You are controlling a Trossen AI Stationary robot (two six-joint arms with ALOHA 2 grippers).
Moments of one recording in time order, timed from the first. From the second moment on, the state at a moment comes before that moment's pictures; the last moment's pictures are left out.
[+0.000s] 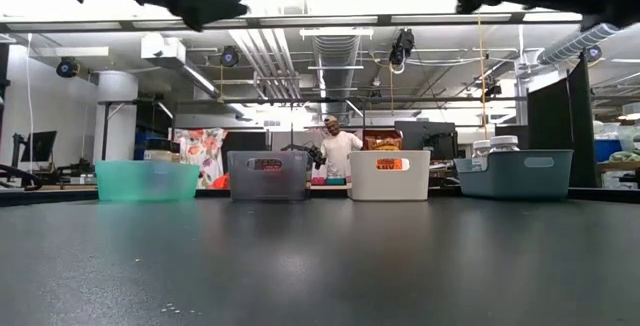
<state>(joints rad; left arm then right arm) 0.13 0.91 0.61 0.16 -0.02 0.18 -0.03 0.96 0.39 0.75 -0.11 -0.30</state>
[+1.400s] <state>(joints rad) 0.09 0.02 0.02 0.02 -0.09 -0.01 -0.08 0.03 0.01 0.22 -0.05 -0.27</state>
